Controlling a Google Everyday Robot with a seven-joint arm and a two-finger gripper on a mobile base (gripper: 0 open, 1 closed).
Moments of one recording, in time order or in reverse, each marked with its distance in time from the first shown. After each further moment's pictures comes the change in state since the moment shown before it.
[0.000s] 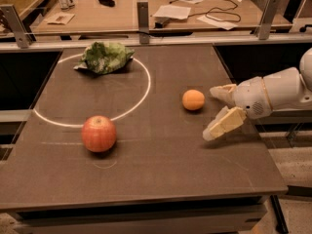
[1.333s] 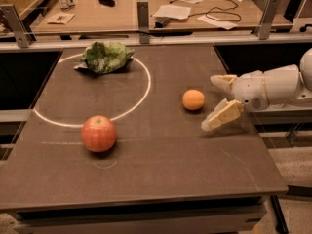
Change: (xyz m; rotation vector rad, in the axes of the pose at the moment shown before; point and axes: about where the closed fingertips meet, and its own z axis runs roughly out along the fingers) arm -0.011 -0.031 -0.001 0.081 -0.073 -0.098
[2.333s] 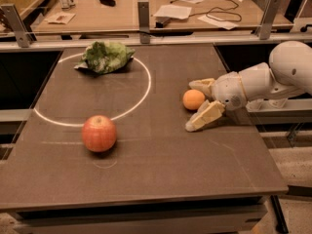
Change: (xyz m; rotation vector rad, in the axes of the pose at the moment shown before) arm 0.002 0.008 0.047 -0.167 0.030 -0.027
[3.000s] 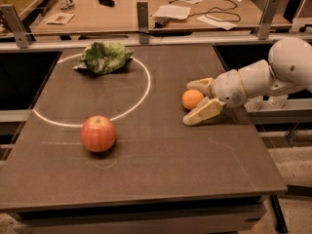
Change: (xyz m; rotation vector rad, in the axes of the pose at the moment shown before) arm -0.004 0.000 0.003 -0.036 0.008 0.002
